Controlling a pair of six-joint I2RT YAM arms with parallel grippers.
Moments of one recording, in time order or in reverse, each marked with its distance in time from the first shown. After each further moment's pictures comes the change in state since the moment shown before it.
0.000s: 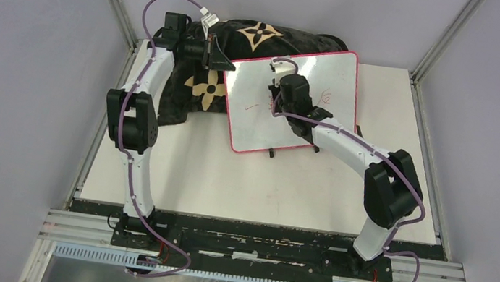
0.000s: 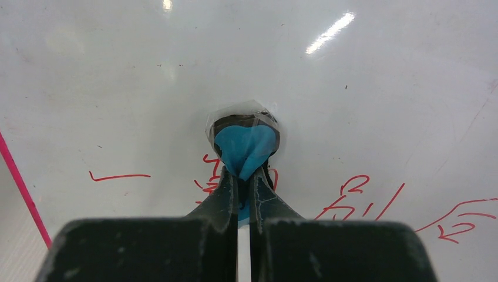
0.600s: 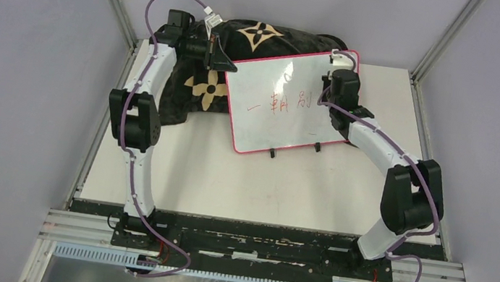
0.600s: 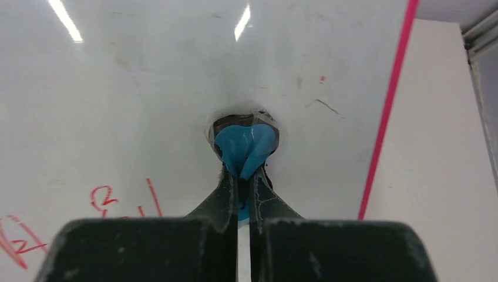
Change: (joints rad) left arm -0.012 0.043 0.119 -0.184 0.001 0.138; right arm -0.289 -0.105 -0.111 0.039 0.019 0.017
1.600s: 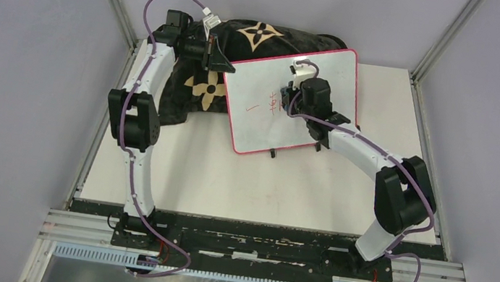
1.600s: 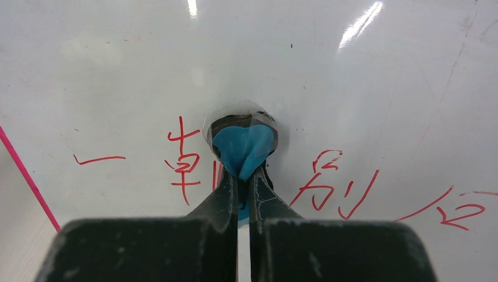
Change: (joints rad) left arm 0.008 0.000 0.008 -0.060 0.000 0.056; right arm 0.171 0.020 -0.040 0.056 -0.217 0.041
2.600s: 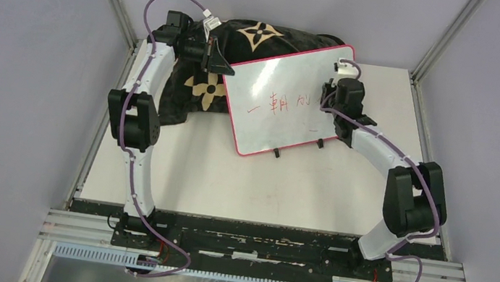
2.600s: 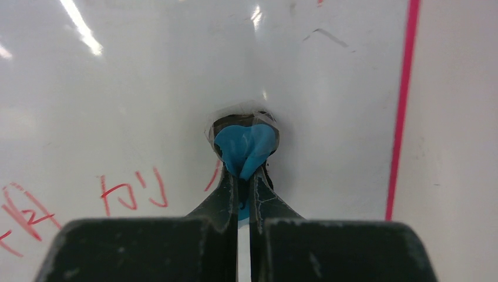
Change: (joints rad) left arm 0.006 0.000 0.014 -0.082 0.006 0.037; right arm -0.241 -0.043 -0.077 0.054 0.074 0.042
